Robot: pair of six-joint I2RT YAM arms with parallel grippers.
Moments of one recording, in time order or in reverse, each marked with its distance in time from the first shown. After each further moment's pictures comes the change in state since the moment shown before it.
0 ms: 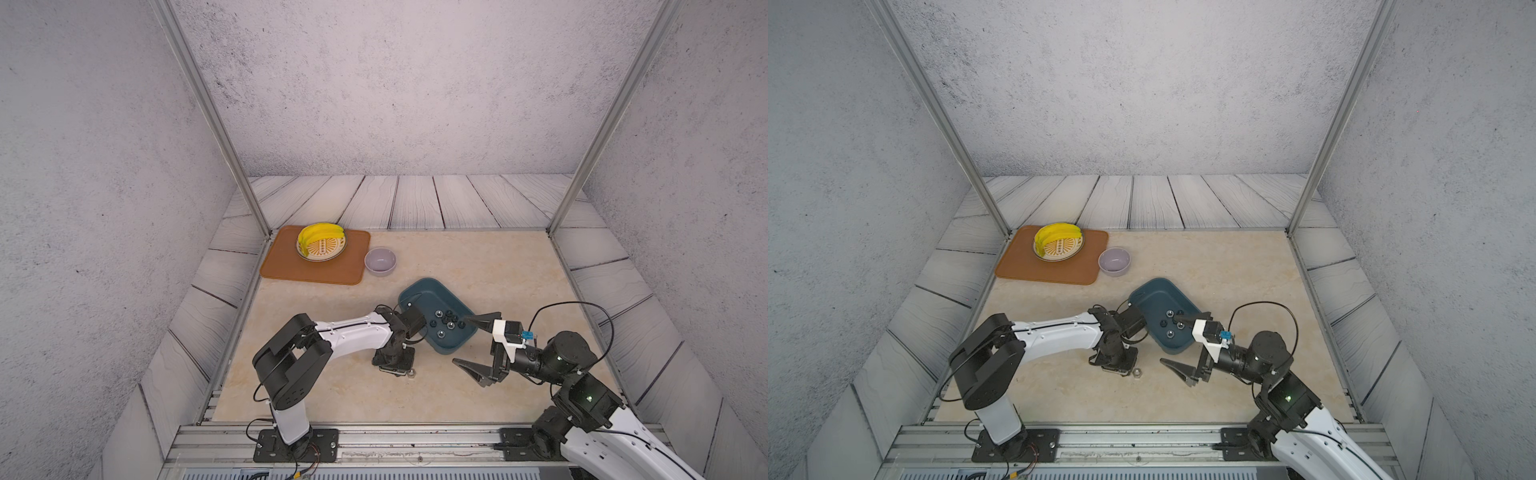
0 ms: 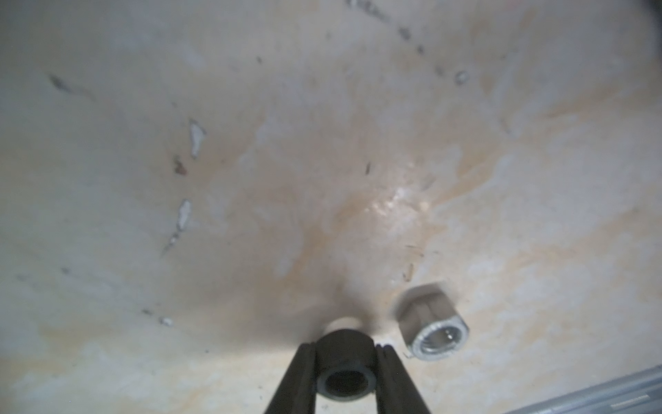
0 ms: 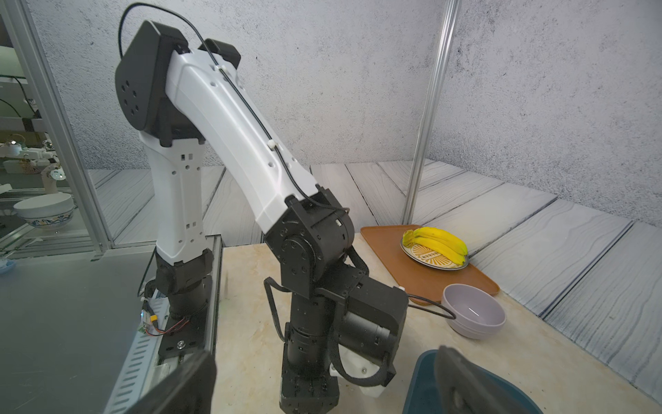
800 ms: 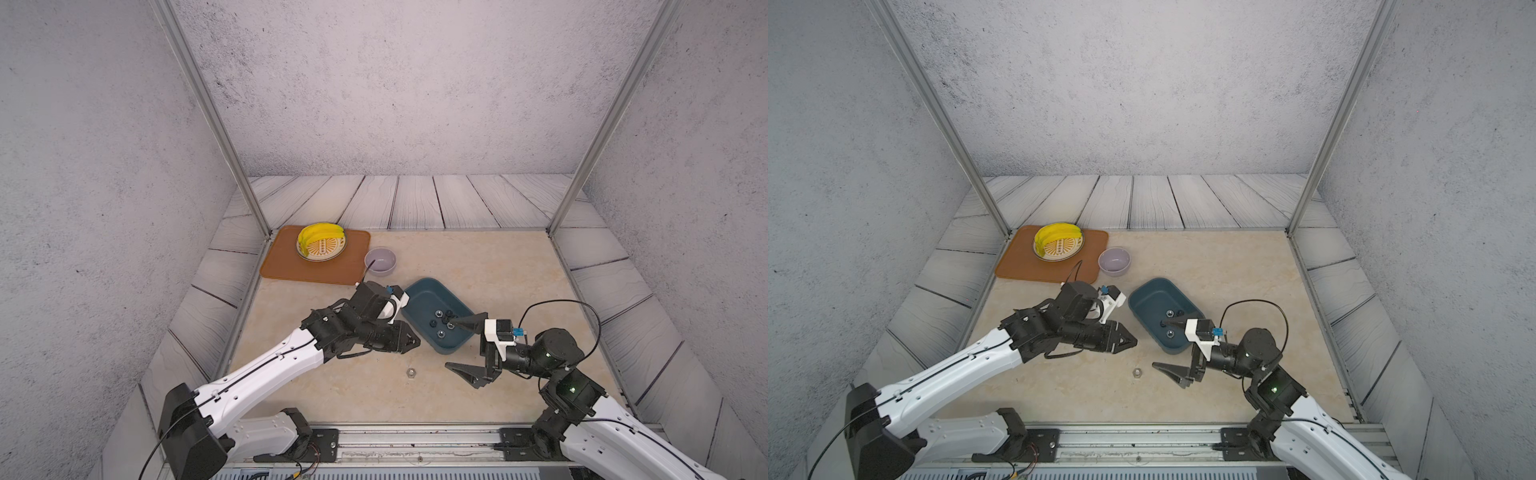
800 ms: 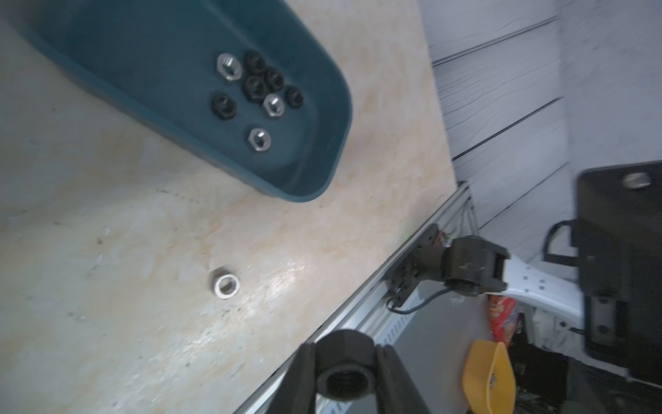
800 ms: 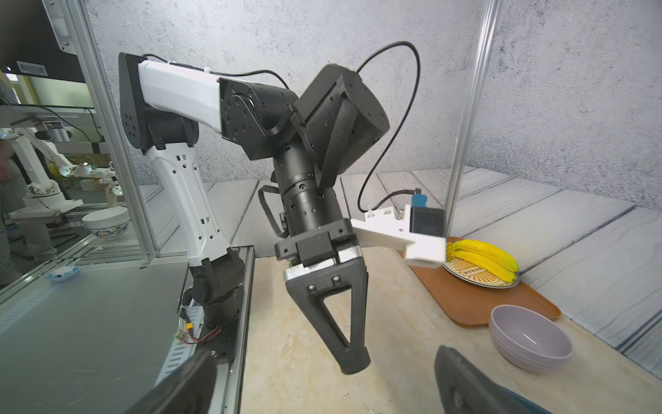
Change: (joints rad) left arm 0.082 -0.592 -0.098 0.249 0.292 -0.070; right arm 0.043 0.112 -0.067 0.243 -0.098 0.076
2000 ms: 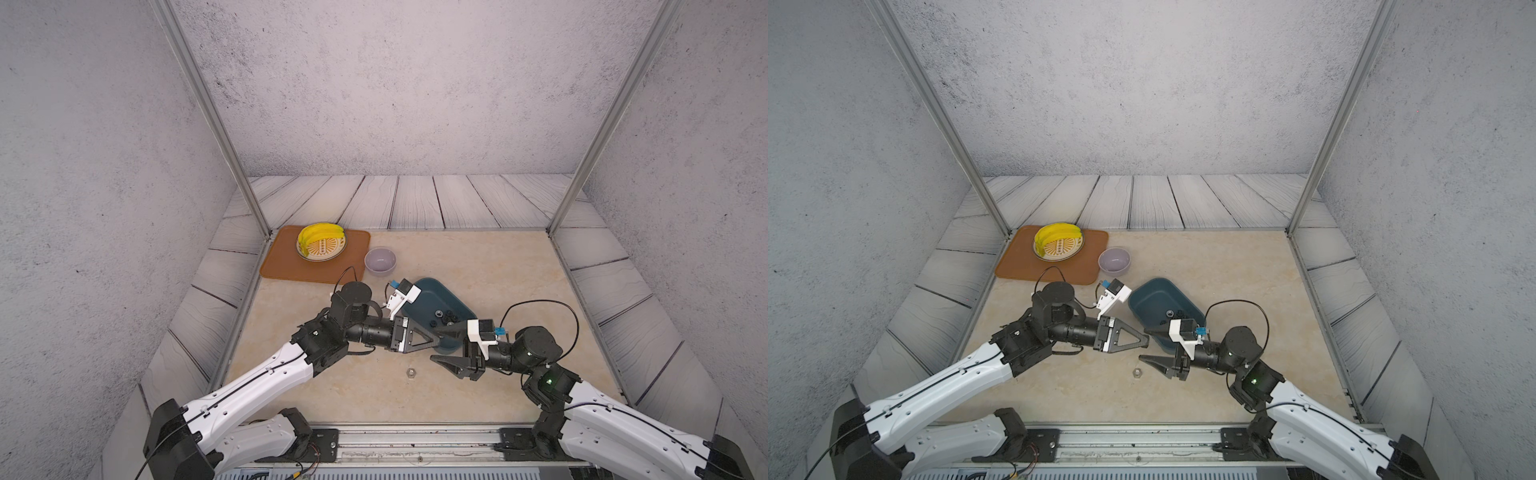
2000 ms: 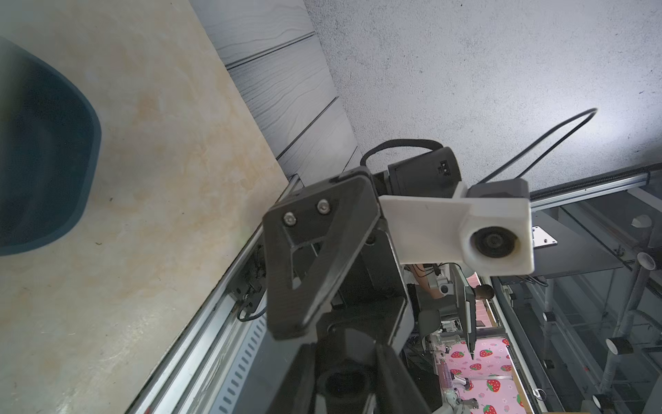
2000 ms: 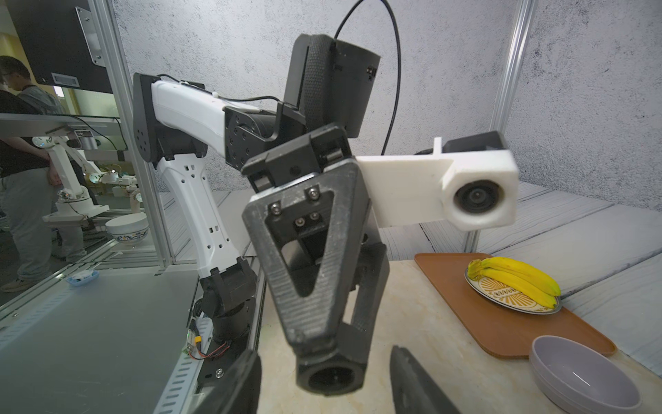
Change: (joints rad) left arm 0.016 -0.070 -0.117 0.525 0.411 -0.262; right arm 0.105 0.159 -0.019 0.231 0.058 0.027
